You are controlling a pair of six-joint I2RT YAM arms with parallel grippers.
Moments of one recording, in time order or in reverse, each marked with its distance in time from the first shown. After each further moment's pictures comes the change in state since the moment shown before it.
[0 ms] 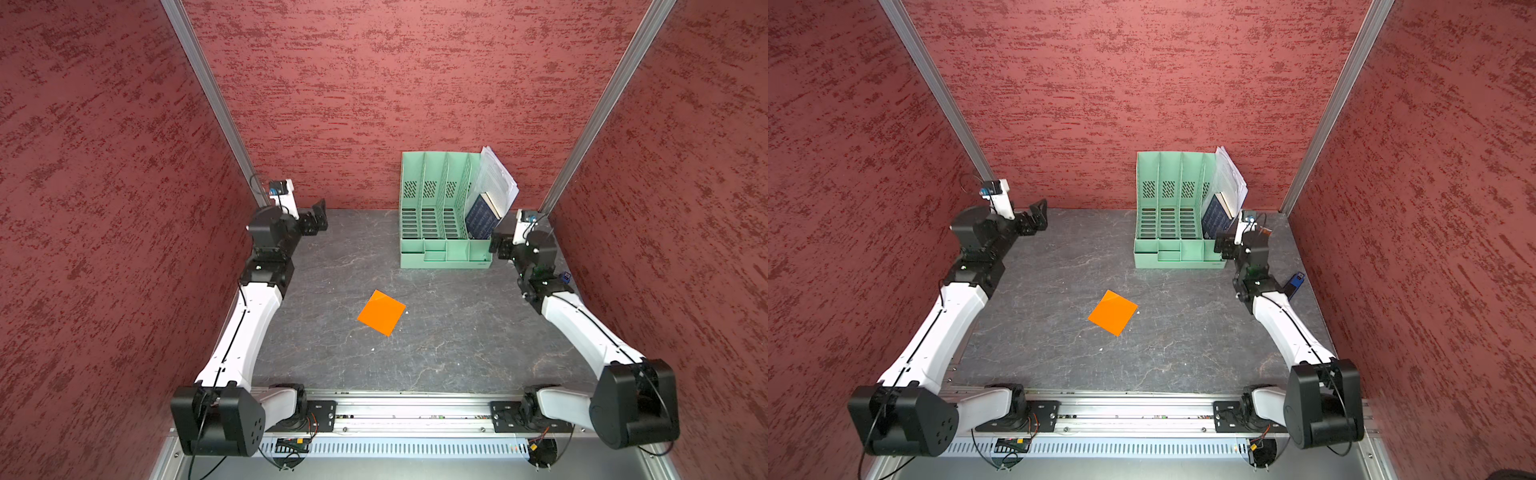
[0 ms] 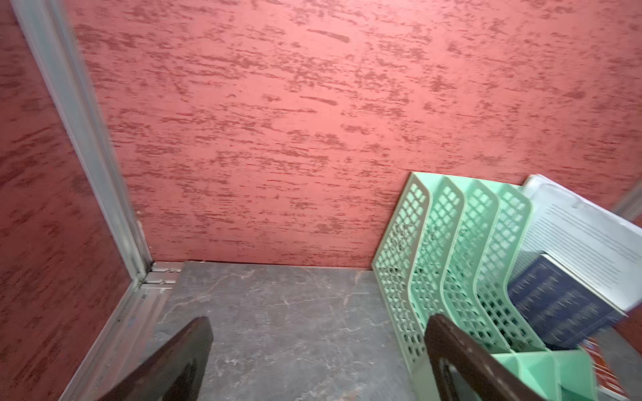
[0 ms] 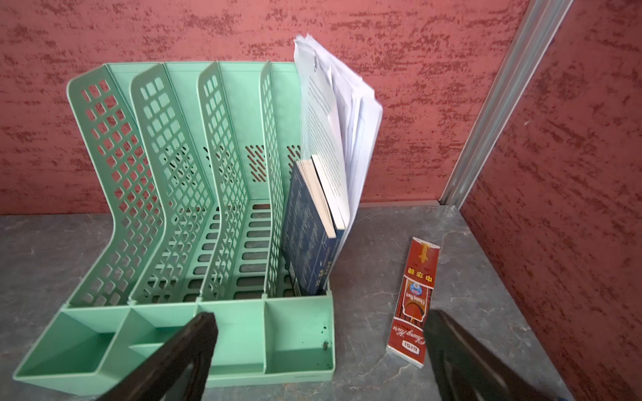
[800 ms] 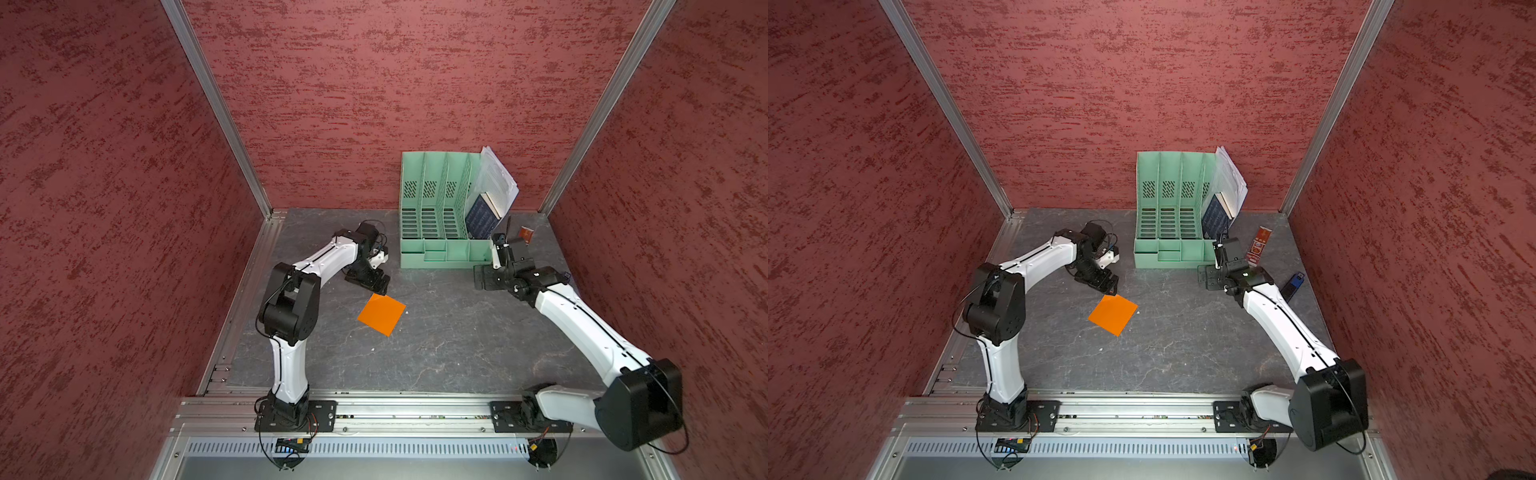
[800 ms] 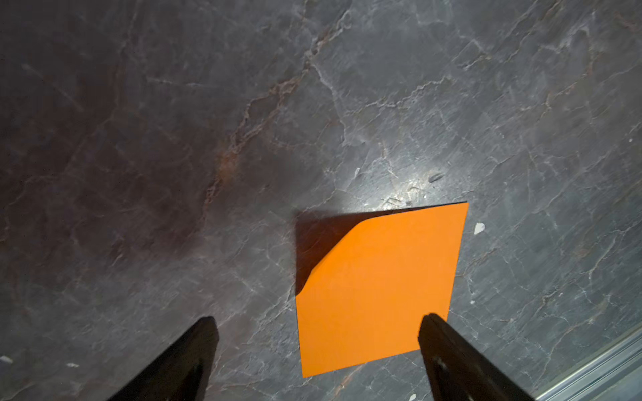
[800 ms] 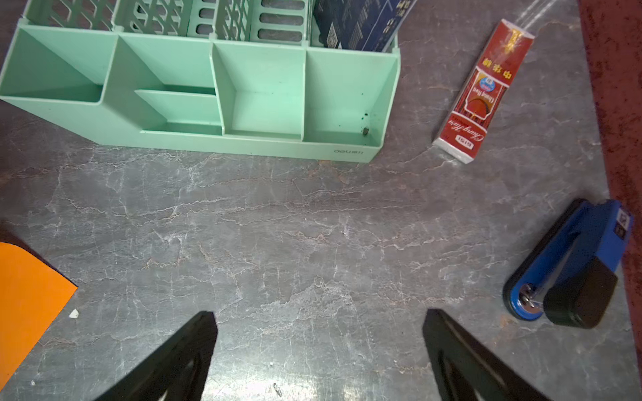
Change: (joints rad) left arm -0.359 0.712 0.251 -0.824 0.069 0.294; right arm 0.137 -0.006 -0.001 -0.599 -0.029 0.082
